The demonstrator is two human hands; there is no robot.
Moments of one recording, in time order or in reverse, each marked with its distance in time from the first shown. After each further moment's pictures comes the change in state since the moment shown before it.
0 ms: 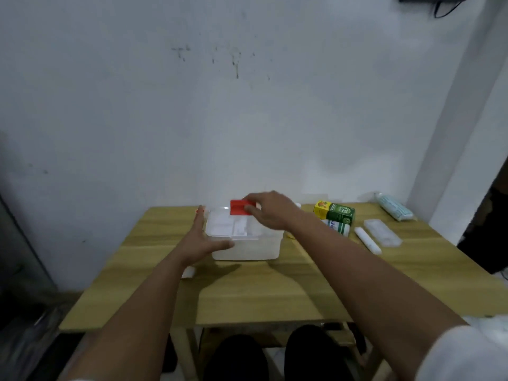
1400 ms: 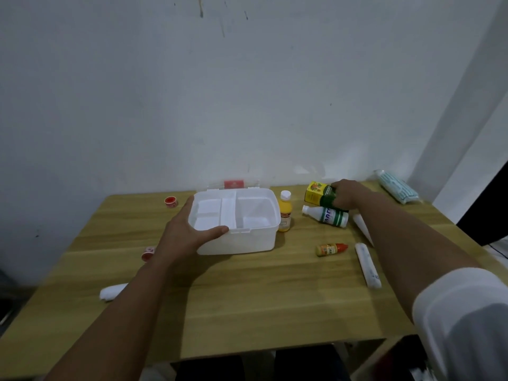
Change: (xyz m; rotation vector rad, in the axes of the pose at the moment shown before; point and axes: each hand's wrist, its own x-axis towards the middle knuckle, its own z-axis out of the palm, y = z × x) left_hand 0.061 0.000 0.045 0.037 0.138 0.181; right_hand 0.000 0.273 0.010 -0.140 -0.324 0.704
